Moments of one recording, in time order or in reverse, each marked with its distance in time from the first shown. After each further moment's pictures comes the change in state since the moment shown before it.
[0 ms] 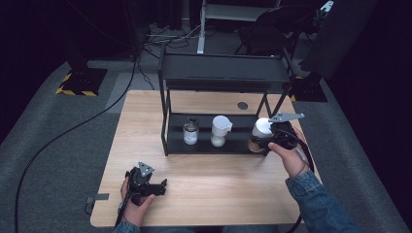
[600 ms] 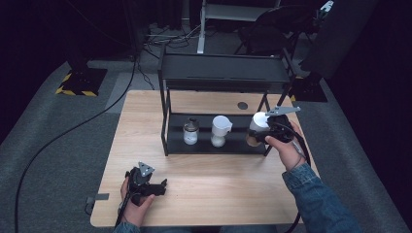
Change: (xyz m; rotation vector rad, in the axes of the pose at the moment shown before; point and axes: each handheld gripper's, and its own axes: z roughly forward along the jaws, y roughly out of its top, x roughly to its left) left arm 0.000 0.000 0.000 0.000 0.002 -0.002; right arm -0.005 0.016 0.010 -0.005 -0.004 -0.008
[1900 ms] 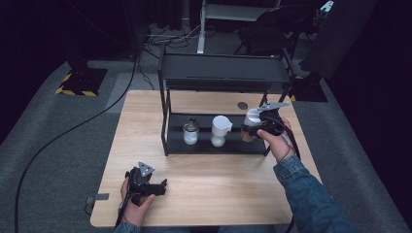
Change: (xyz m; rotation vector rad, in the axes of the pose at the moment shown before) left arm 0.000 0.000 0.000 0.001 0.002 -0.002; right arm -0.013 0.004 0.043 0.022 -0.003 0.040
